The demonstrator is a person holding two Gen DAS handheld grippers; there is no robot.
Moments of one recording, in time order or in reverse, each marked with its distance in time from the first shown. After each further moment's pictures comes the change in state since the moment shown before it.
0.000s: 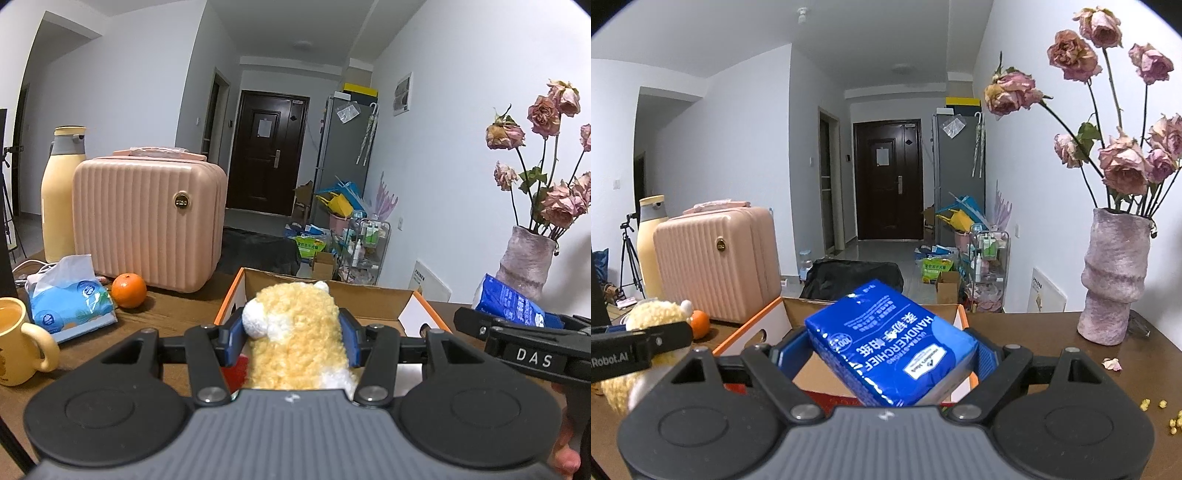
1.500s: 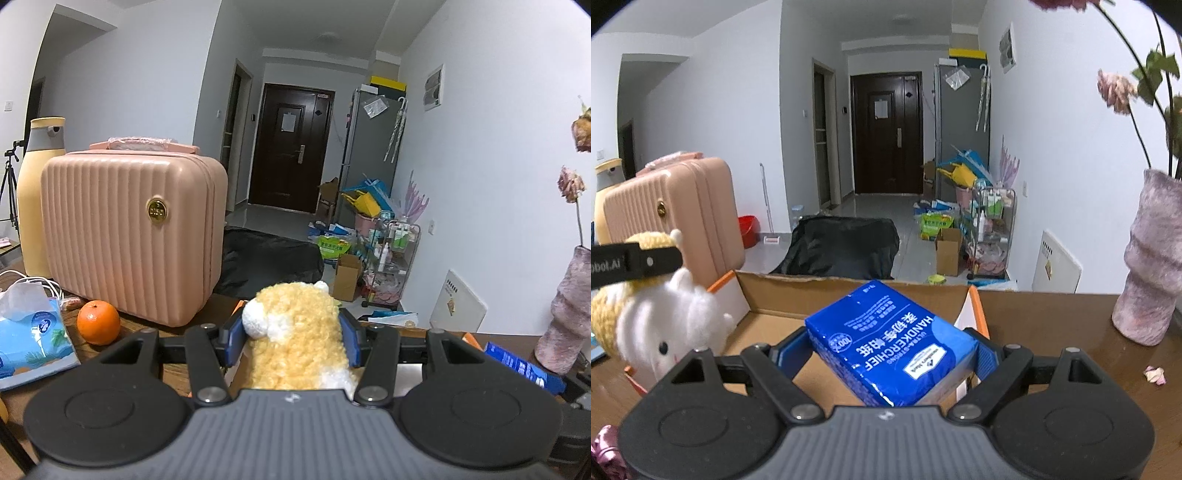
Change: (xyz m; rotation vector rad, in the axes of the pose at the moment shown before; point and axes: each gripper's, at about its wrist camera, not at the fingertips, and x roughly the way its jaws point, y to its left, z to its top) left arm 0.140 -0.003 0.042 -0.029 0.016 0.084; right arm 0.144 -0.024 0.005 -0.002 0.171 -0.007
